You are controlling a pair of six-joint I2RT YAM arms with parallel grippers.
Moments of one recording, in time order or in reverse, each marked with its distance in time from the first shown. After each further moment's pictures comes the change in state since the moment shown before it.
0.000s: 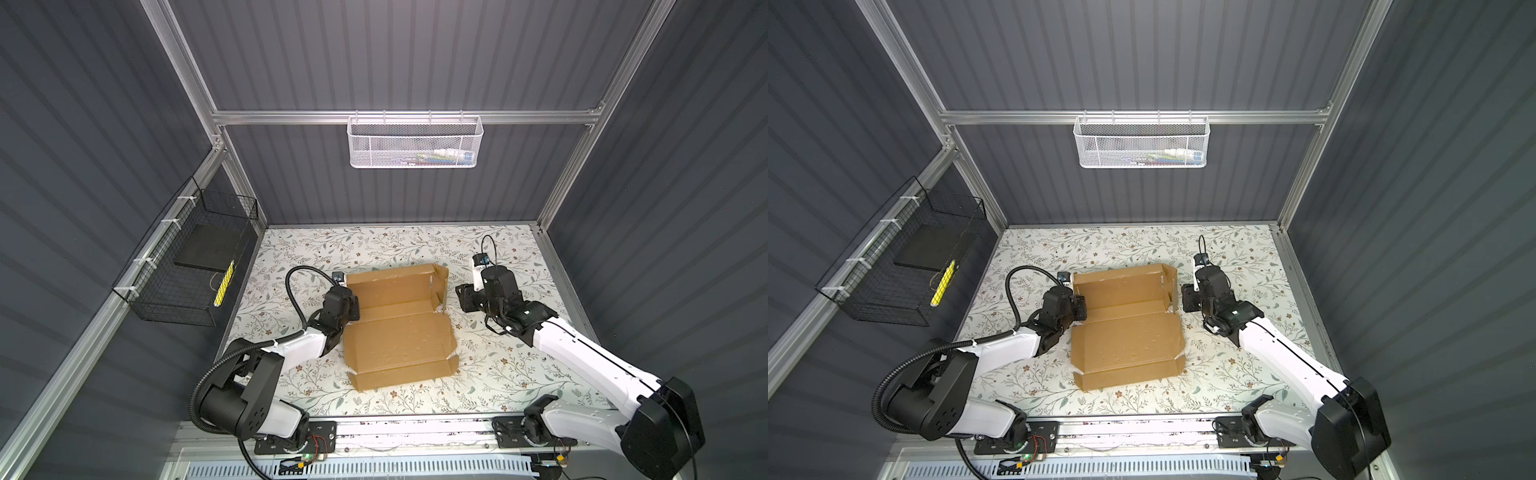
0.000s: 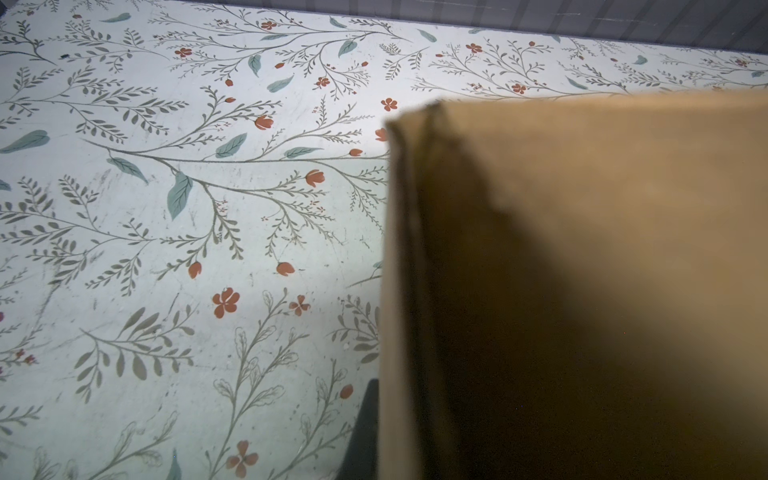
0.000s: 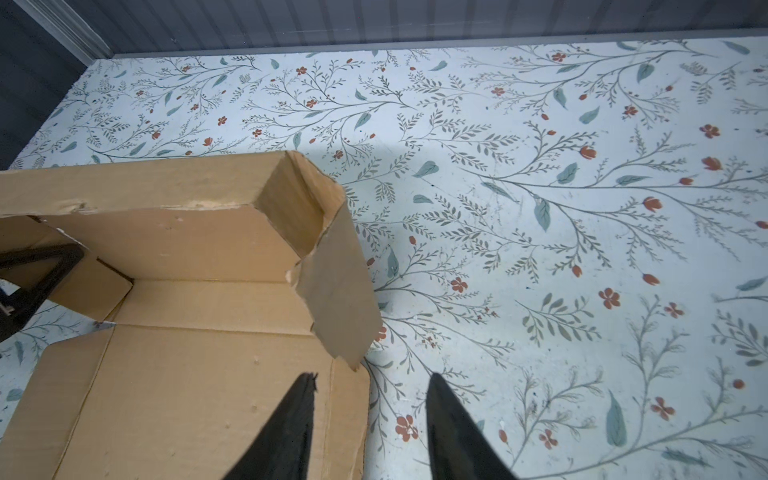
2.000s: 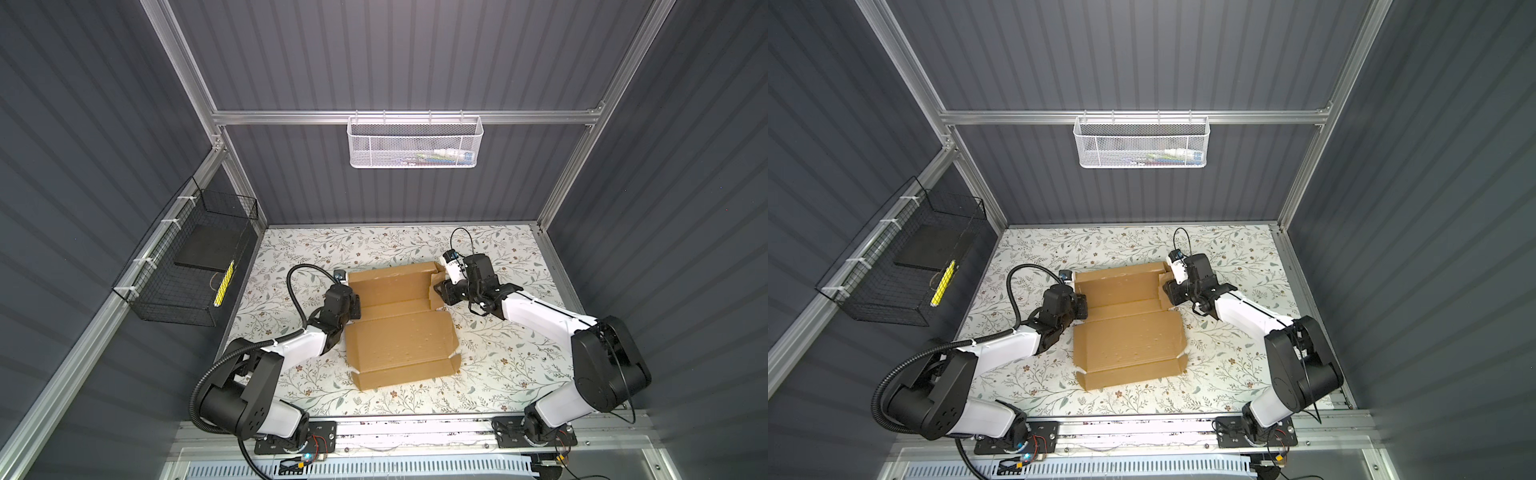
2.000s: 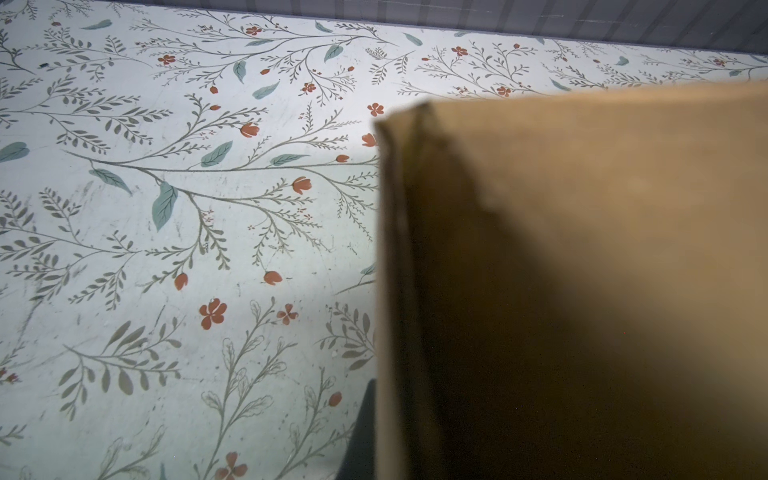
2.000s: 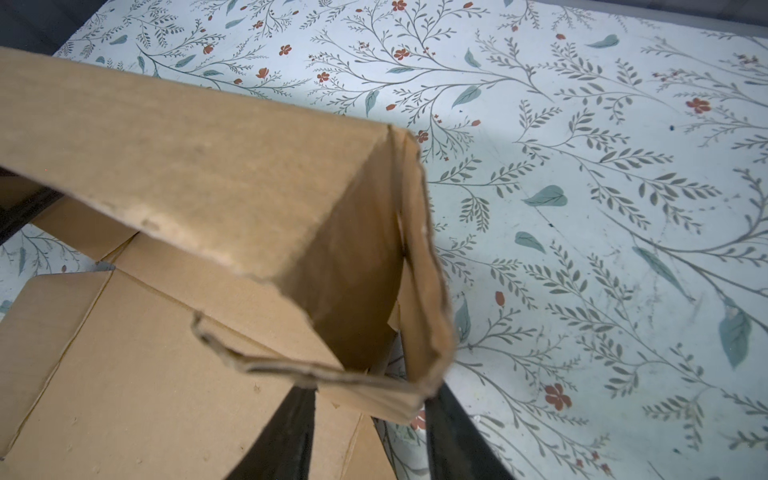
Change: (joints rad) left arm 0.000 0.004 0.023 -0.011 0.030 0.016; right arm -0.053 0.367 0.110 0.199 -0.306 -0.246
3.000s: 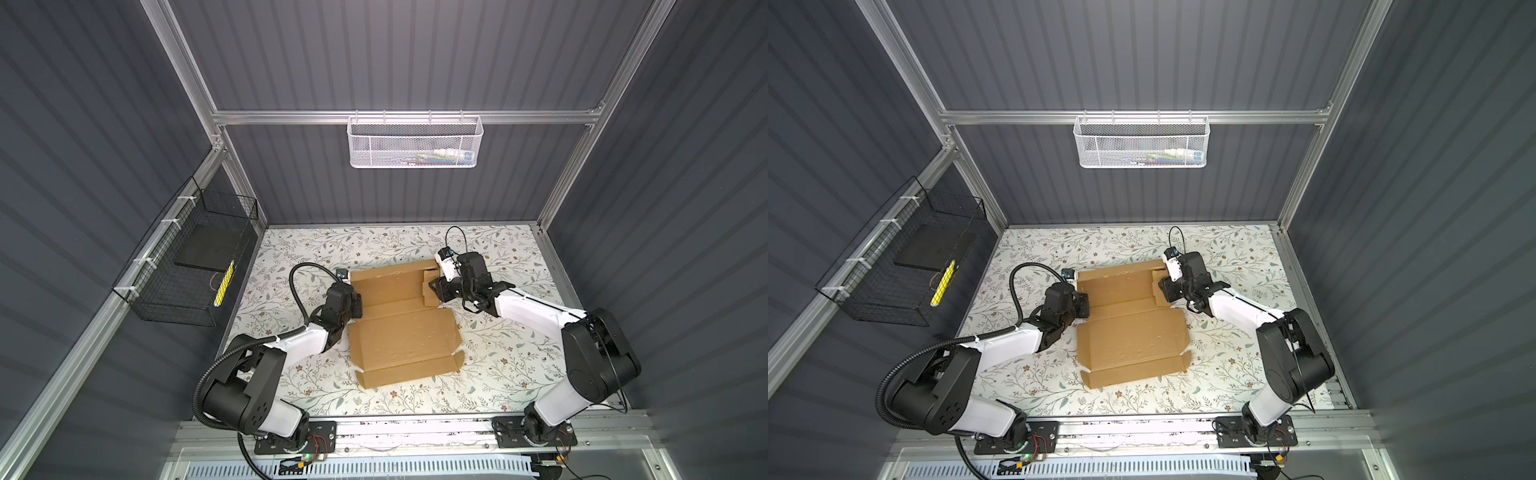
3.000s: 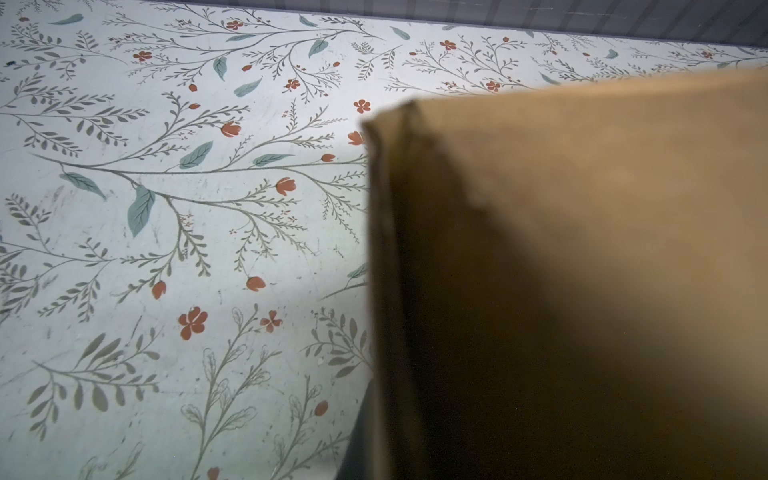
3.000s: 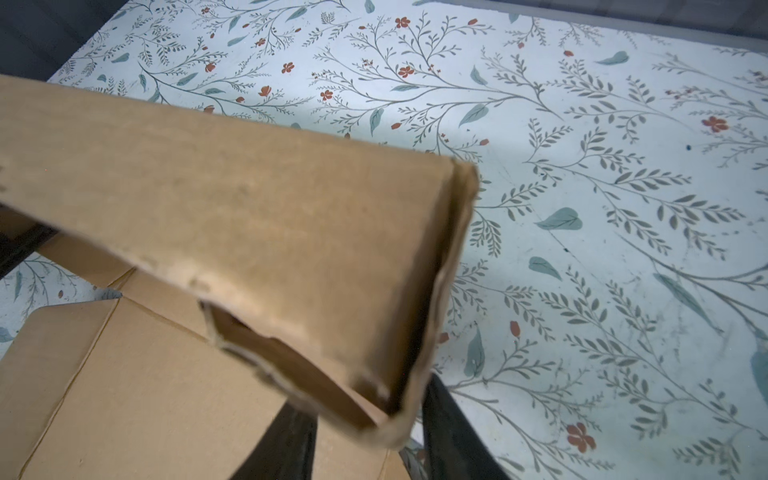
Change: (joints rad) left arm 0.000 0.024 0.020 -0.003 0.030 0.006; right arm 0.033 0.066 0.044 0.049 0.028 0.030
